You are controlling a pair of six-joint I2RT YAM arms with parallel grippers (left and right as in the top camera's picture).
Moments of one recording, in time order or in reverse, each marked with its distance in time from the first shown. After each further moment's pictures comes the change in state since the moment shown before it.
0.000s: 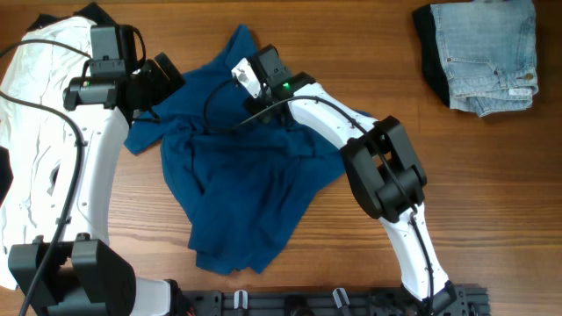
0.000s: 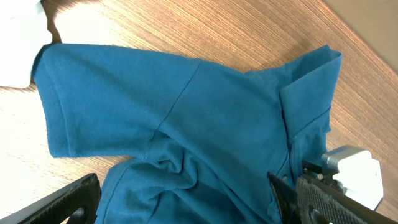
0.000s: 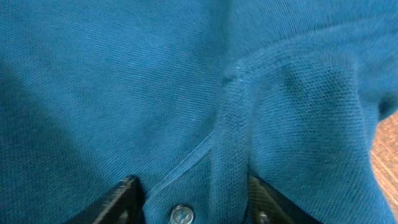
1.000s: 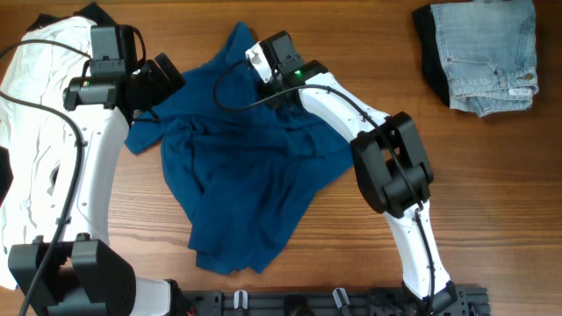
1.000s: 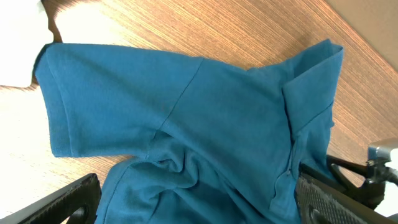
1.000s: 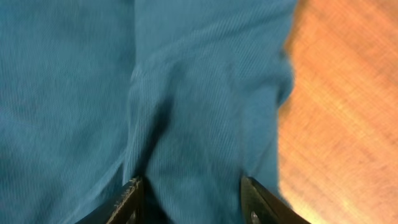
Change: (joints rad) left arm 0.000 0.000 0.000 -0.003 0.000 0.000; right arm -0.058 0.000 0.055 -0.045 0.009 0.061
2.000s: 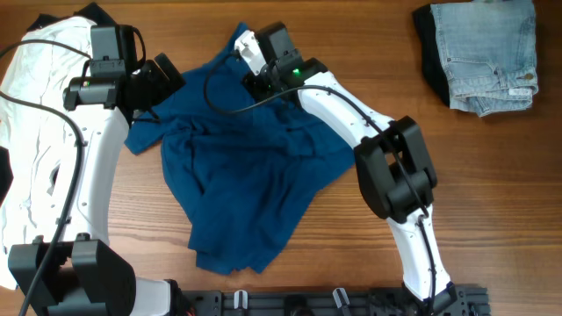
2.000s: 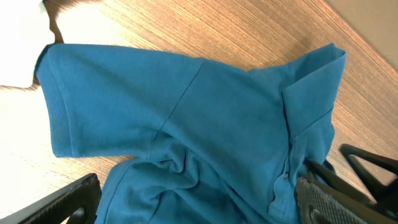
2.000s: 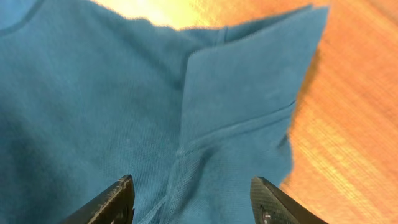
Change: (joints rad) left arm 0.000 0.000 0.000 0.000 -0.003 0.000; right arm 0.020 -0.038 0.003 0.103 -0.080 -0.030
